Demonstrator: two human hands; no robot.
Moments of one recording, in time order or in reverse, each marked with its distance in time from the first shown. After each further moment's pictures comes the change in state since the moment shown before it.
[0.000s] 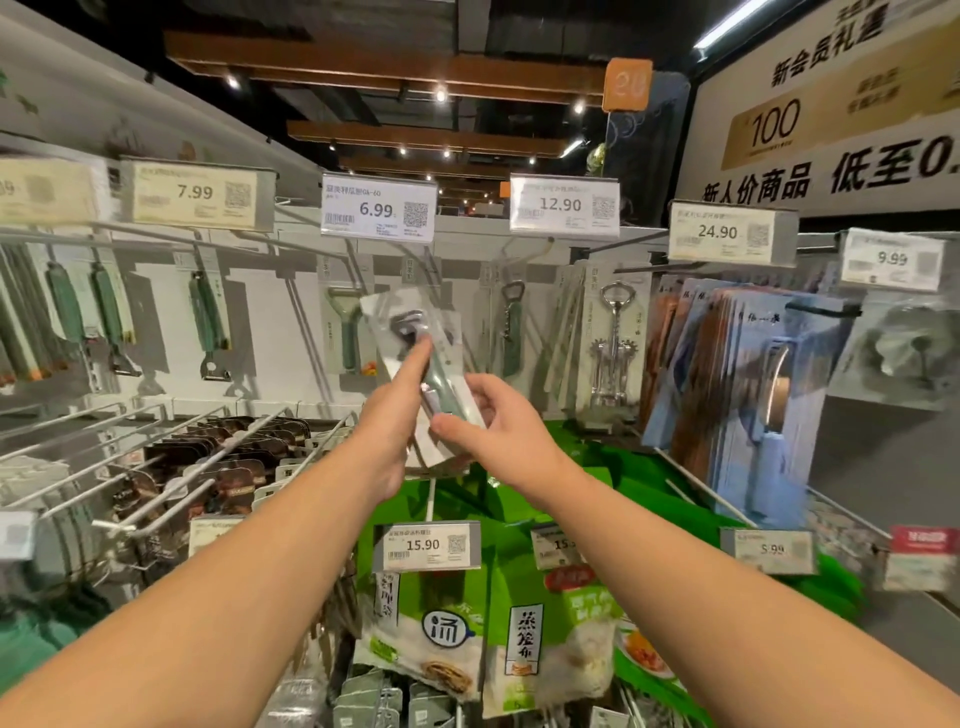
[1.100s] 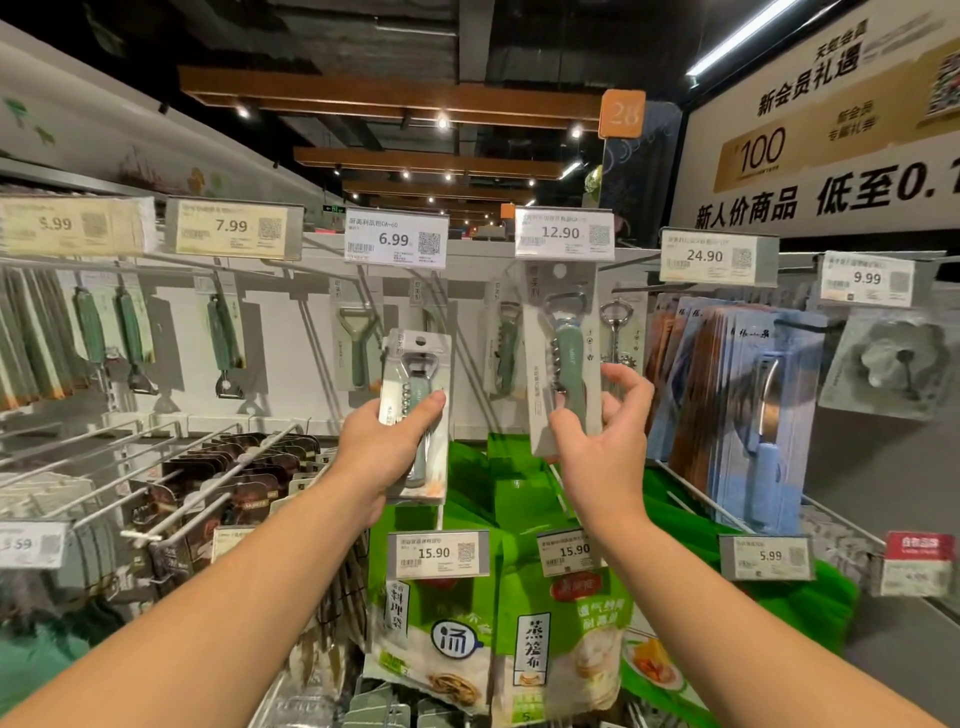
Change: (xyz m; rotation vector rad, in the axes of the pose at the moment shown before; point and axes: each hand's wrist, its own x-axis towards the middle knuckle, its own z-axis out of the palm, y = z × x) left_hand -0.013 -0.005 -0.028 0.162 0.088 0.184; right_hand -0.048 -0.013 -0.035 0.101 0.550 -0.185
